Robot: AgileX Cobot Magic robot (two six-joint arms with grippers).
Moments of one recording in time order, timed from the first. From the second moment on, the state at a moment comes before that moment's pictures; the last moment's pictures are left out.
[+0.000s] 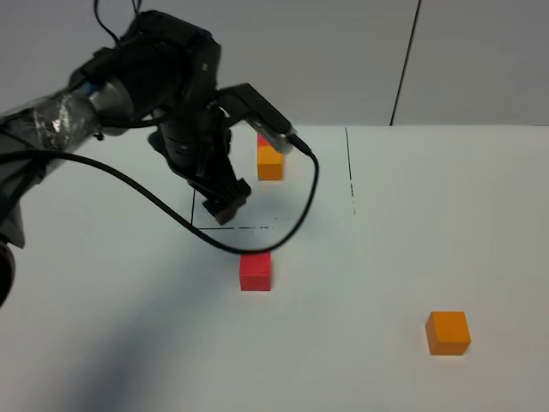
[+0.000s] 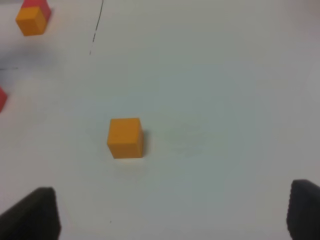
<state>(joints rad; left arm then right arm) -0.45 2.18 -1.98 0.07 1.19 0.36 0.01 -0.01 -0.50 0.06 1.06 0.00</state>
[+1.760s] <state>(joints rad) -0.01 0.35 -0.69 0.01 0.96 0.00 0.01 -0.01 -0.50 0.06 1.06 0.00</state>
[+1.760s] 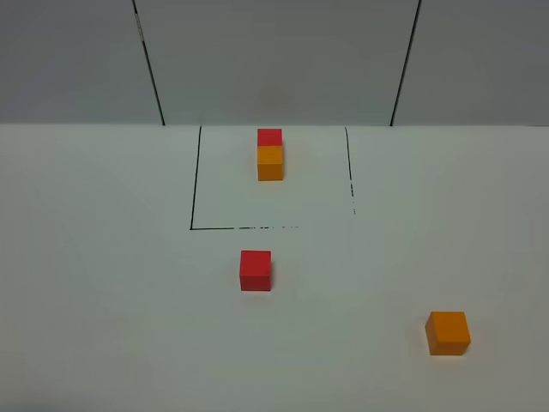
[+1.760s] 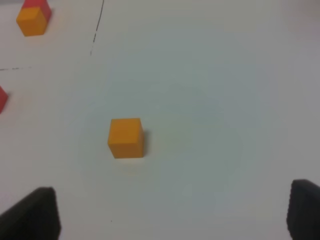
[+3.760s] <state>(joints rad) -0.01 -0.01 -0.50 -0.17 1.04 0.10 0.01 -0.01 -0.50 0.06 1.06 0.00</state>
